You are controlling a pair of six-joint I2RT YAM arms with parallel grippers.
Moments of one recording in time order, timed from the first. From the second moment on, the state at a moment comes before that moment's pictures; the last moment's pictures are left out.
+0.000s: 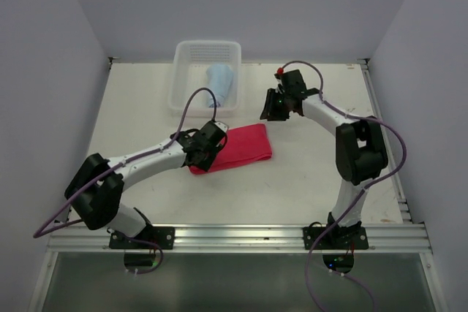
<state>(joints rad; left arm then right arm) -0.77 1.51 0.94 -0.62 -0.33 -0.20 0.34 1.91 1.38 -0.41 -0.23 0.45</state>
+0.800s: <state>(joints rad) -0.74 1.37 1.06 -0.48 -0.26 -0.22 0.32 1.68 0.87 -0.24 -0.34 0.51</state>
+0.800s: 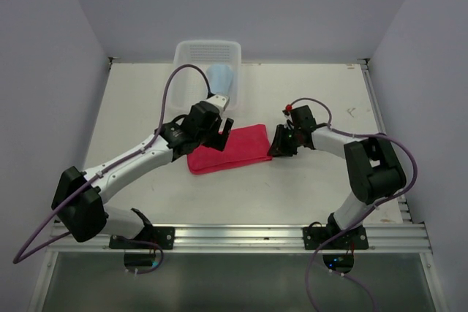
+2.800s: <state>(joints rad) -0.89 2.09 1.61 -0.35 0.16 -0.55 0.37 0.91 0.21 0.00 -0.15 0.93</state>
